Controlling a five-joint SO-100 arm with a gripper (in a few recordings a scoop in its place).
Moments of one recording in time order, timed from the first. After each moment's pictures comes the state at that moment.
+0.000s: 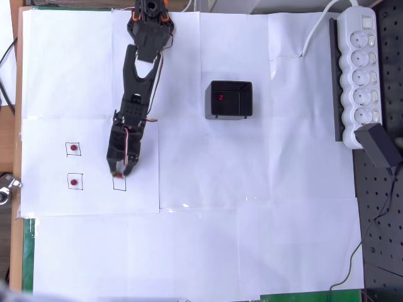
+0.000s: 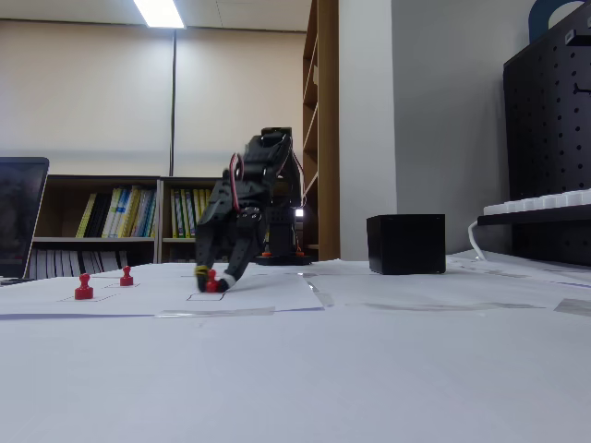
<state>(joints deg) 6.9 109.2 95.7 46.8 -86.7</state>
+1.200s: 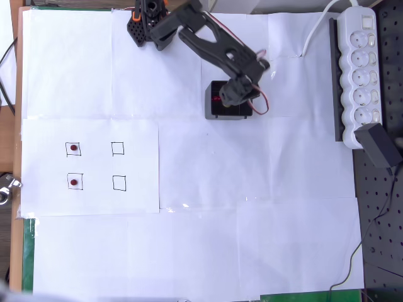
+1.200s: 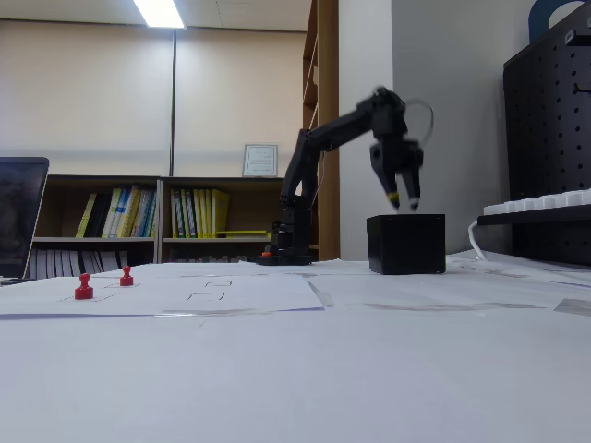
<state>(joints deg) -33.2 86.0 123.4 101.3 -104.1</state>
